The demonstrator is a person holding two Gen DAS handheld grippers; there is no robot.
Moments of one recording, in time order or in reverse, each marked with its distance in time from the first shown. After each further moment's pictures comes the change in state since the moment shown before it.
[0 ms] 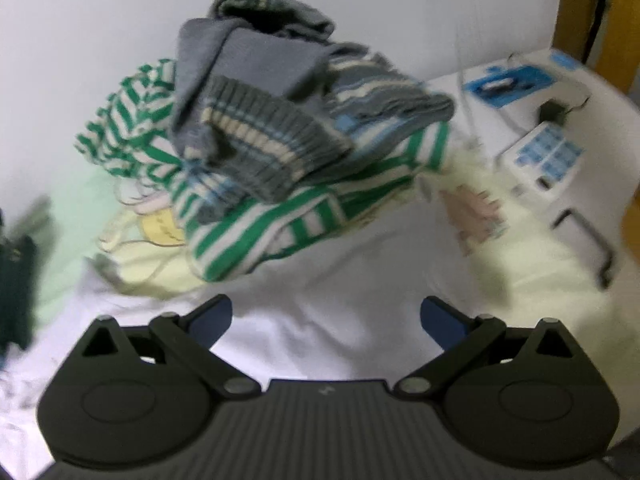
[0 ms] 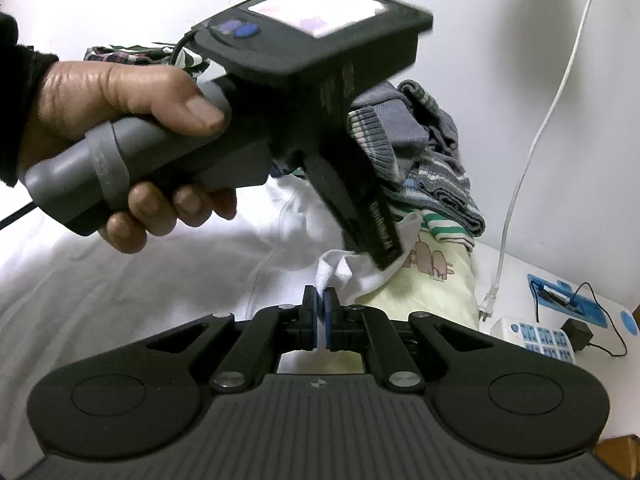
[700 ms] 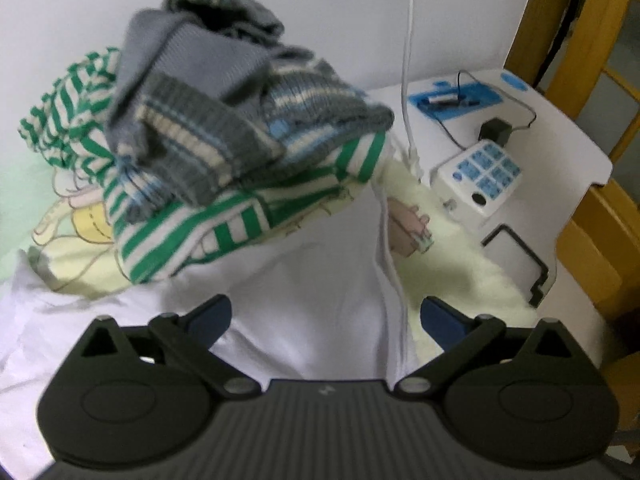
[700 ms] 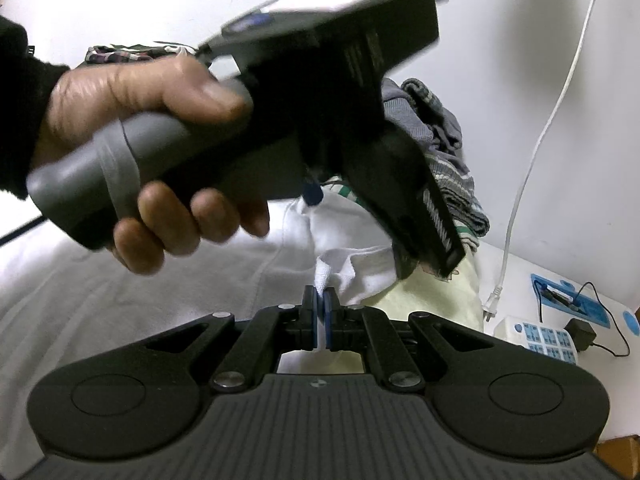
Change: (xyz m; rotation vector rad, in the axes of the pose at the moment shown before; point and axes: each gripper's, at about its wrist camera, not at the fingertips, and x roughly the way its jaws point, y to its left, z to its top) left arm 0.007 -0.014 0.004 -0.031 0.014 -0.180; right arm 0.005 0.001 -0.001 0.000 0.005 0.007
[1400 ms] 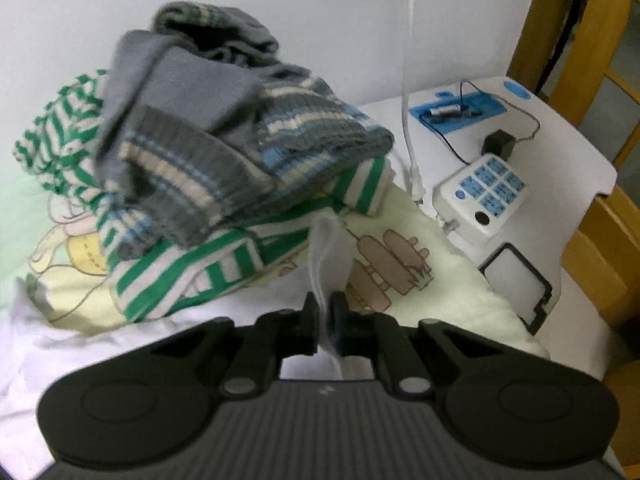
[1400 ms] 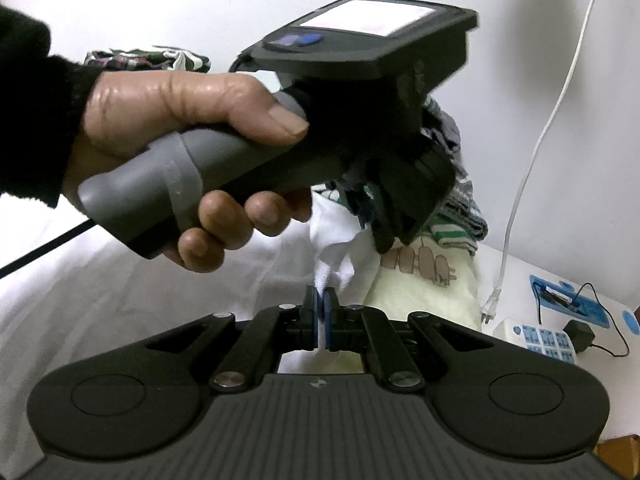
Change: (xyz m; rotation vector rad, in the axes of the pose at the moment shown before) left arm -0.006 0.003 0.018 -0.004 -0.050 0.028; right arm -0.003 0.001 0.005 0.009 -0.009 0.000
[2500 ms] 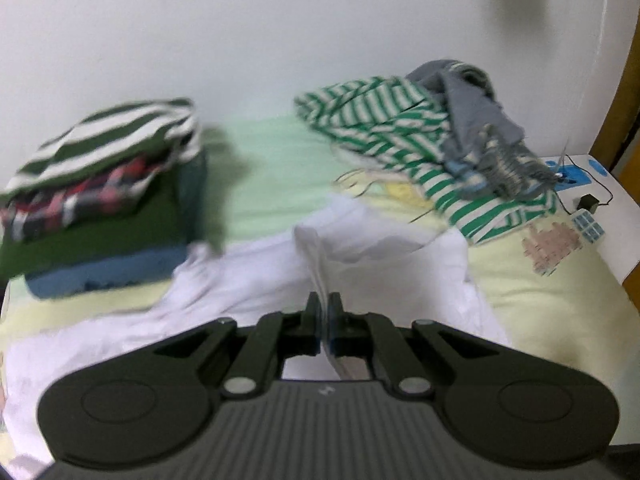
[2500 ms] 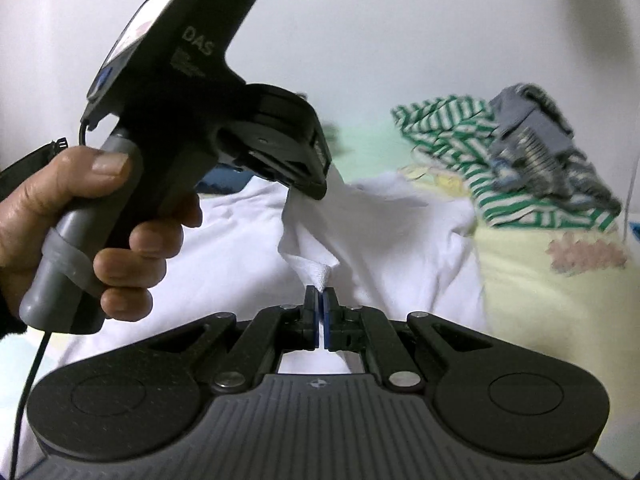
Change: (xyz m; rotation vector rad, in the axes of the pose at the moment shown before) left arm -0.151 0.223 -0.126 -0.220 -0.122 0.152; right arm 0.022 0.161 0.074 0.293 0.026 0.162
